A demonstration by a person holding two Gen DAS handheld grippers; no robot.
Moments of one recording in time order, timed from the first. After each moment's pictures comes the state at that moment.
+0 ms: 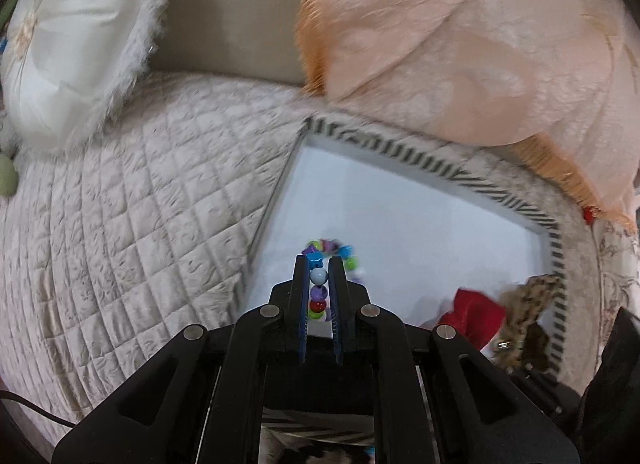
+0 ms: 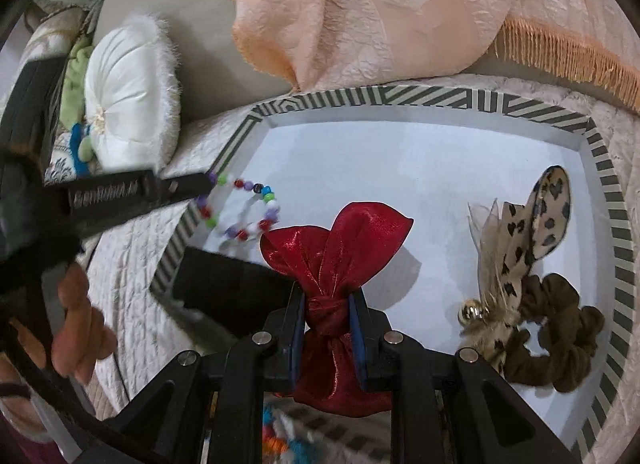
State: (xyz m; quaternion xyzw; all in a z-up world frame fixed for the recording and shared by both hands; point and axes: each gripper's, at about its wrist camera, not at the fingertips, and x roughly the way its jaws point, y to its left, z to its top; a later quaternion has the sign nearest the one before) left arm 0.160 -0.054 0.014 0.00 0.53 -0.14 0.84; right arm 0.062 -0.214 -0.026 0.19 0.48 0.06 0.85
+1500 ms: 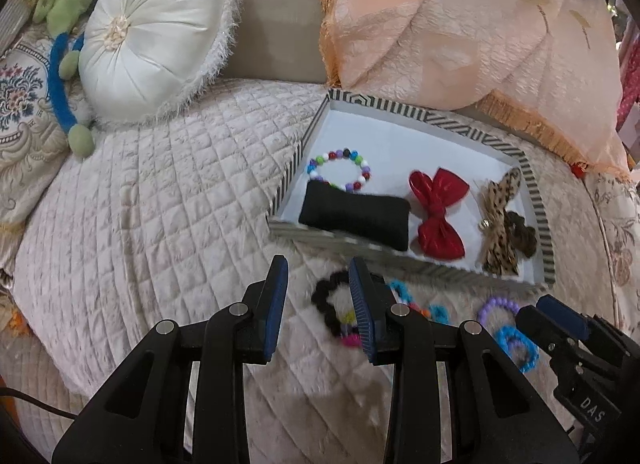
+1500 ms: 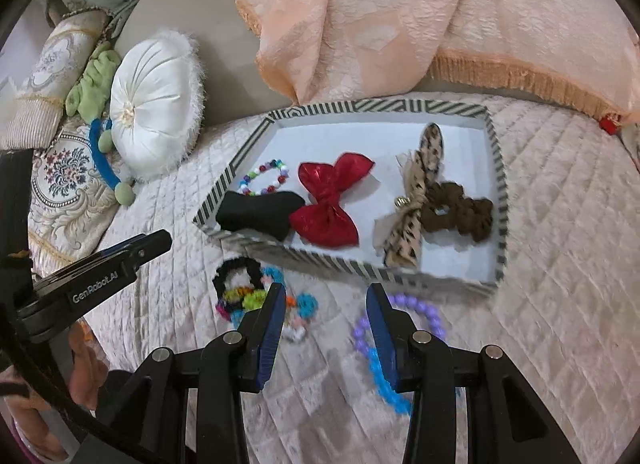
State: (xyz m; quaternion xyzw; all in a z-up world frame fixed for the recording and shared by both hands) left arm -0.011 -0.010 0.055 0.03 0.47 -0.11 0.88; right arm -0.084 -0.215 0.034 0.16 0.45 0.03 0.88
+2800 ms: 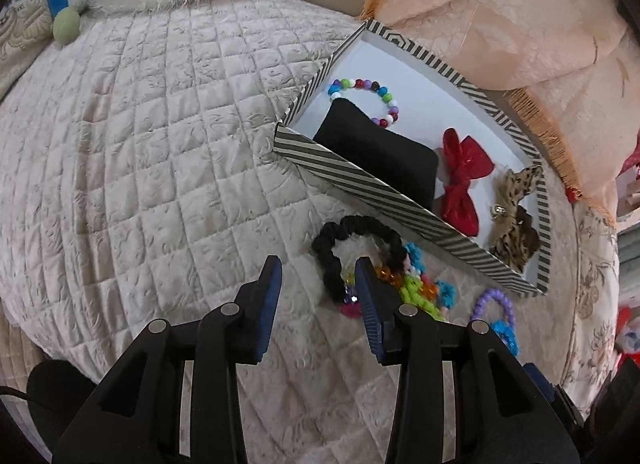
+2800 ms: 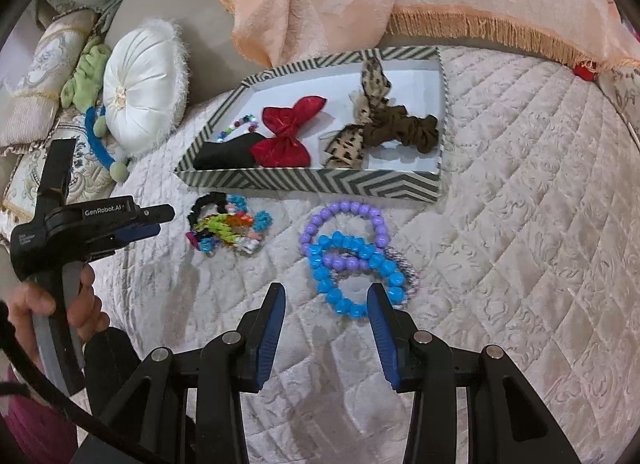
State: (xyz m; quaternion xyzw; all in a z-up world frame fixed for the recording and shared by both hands) left arm 0.014 0.017 -0.003 -0.08 0.57 -0.11 0.81; right arm -0.138 -0.247 -0.003 0.18 0.48 0.02 0.86
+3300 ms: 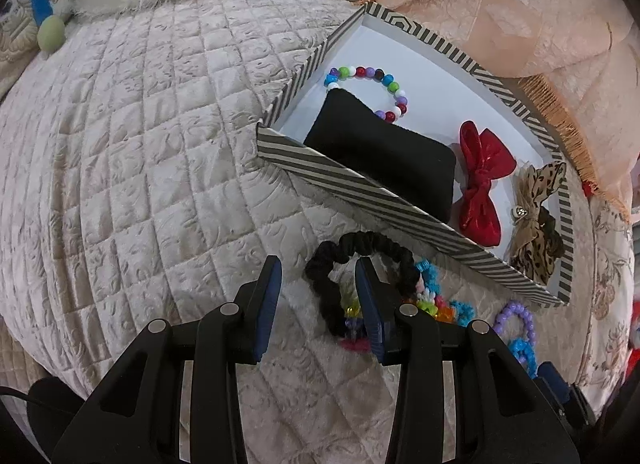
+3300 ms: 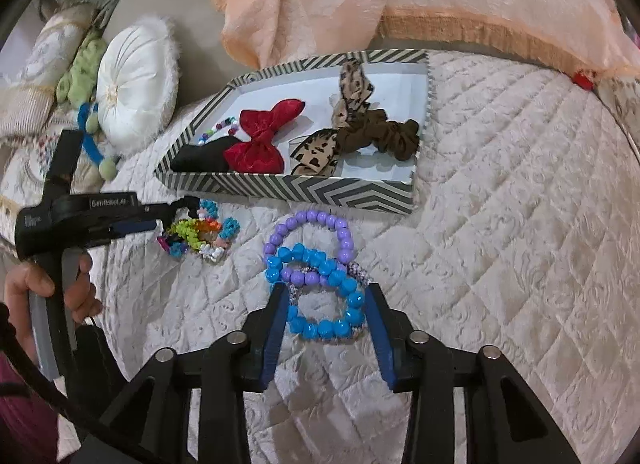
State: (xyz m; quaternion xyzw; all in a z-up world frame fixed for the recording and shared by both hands) left arm 0.033 -0.002 -0.022 -0.06 0.58 -0.10 0.80; right arm -0.127 -0.256 -0.012 0.14 0.48 0.02 0.87
